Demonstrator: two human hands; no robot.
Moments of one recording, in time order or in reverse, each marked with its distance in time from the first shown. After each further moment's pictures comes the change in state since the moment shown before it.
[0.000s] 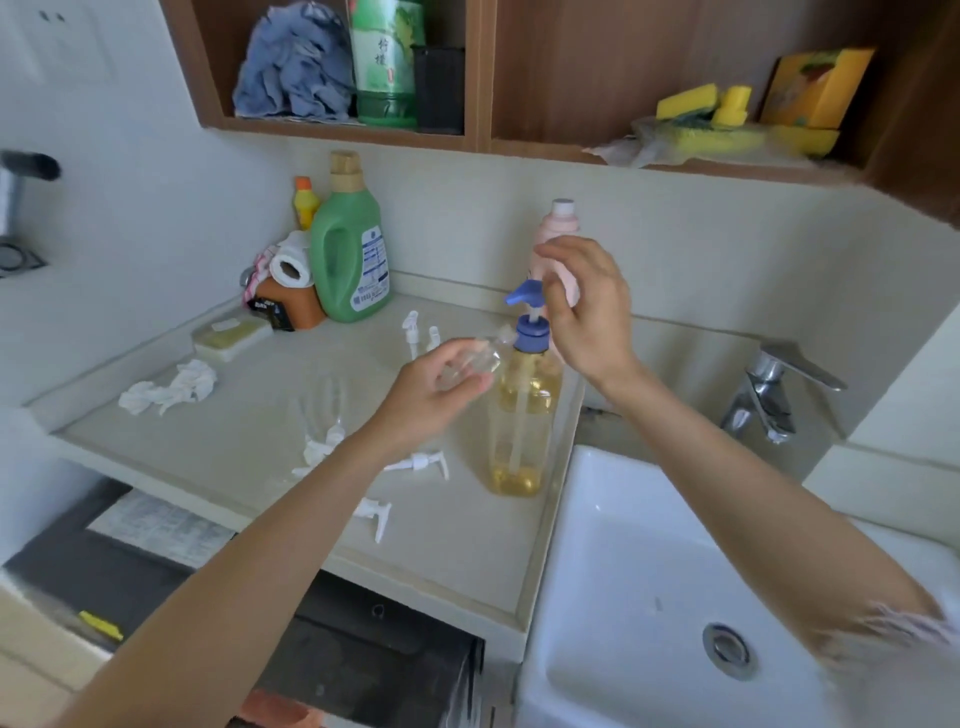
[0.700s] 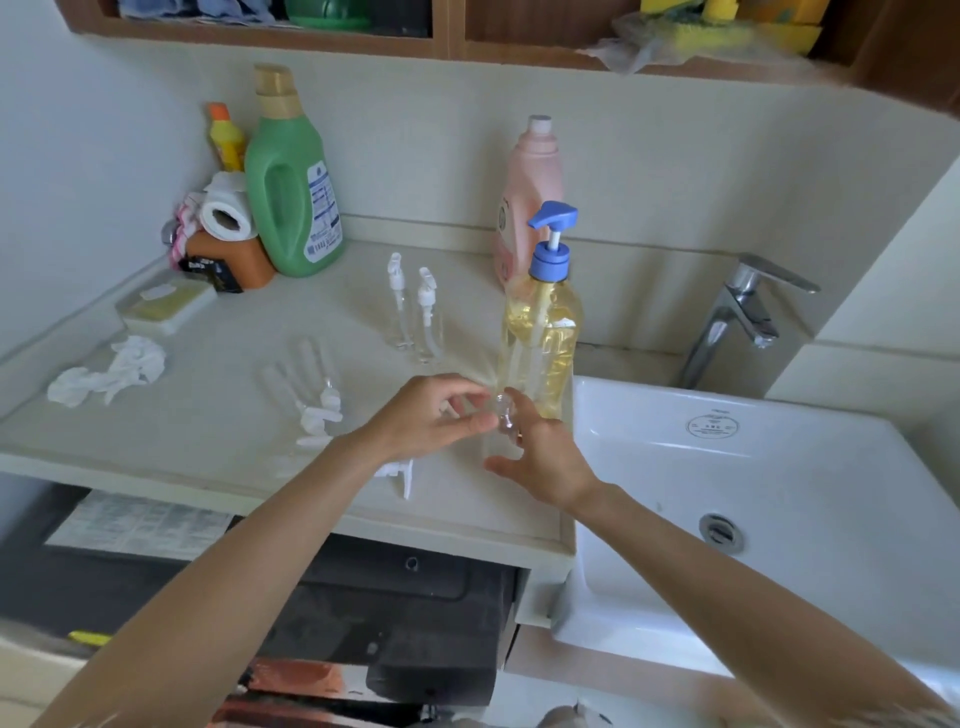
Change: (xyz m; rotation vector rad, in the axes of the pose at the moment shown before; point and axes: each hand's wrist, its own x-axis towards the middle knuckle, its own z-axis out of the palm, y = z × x) left_hand -0.028 -0.065 -0.025 0.298 -0.467 0.076; right_hand -0.176 -0.039 0.050 -0.125 -0.694 0.585
